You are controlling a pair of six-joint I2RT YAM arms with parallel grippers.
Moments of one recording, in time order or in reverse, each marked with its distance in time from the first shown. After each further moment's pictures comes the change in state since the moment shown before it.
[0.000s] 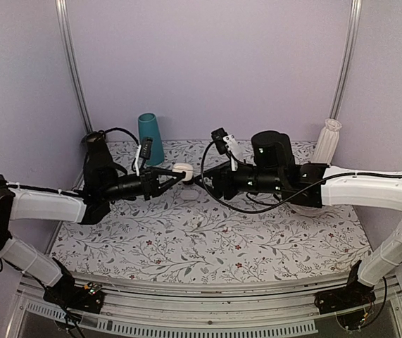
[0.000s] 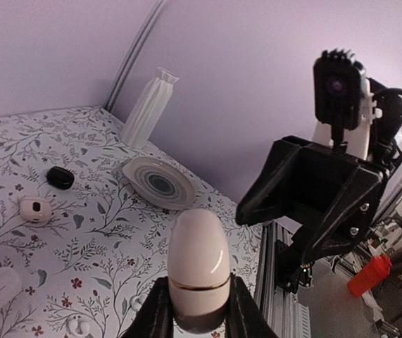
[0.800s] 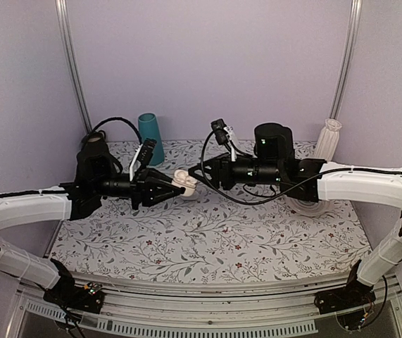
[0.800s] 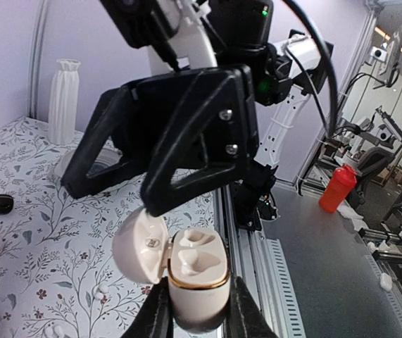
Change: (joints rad) left arm -0.038 -0.177 0.108 -0.363 0.327 0.338; right arm -0.043 0.043 0.050 0.108 -0.189 0.070
